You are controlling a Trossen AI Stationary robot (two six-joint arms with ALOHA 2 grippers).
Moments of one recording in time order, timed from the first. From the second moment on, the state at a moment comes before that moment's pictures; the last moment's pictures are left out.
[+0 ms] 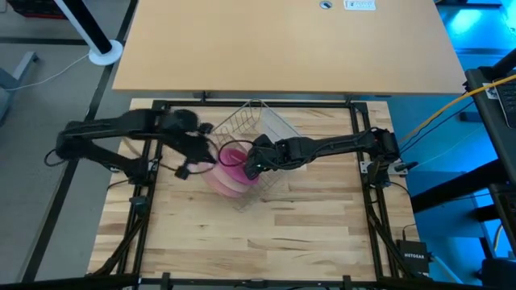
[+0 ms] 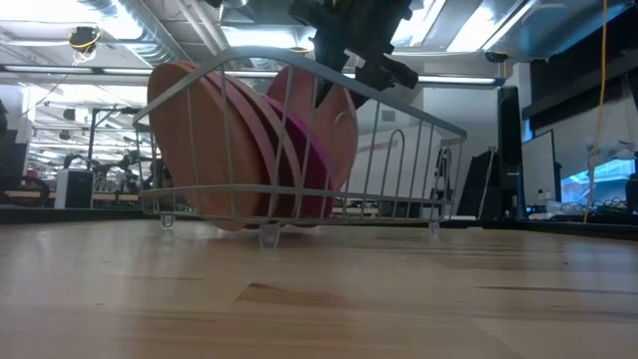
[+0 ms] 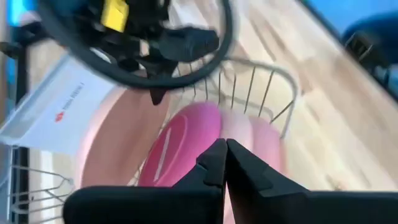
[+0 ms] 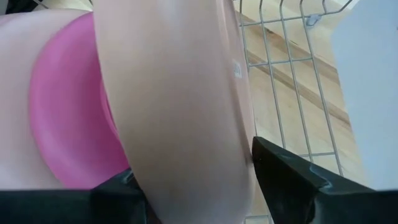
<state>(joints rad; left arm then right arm) 0.09 1.16 1.30 -0.95 0.19 0.44 0.06 1.88 1.64 -0.82 0.35 0.88</state>
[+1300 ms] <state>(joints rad) 0.04 0.38 0.12 0.07 0.20 0.09 0.06 1.88 1.64 -0.81 0.35 0.88</state>
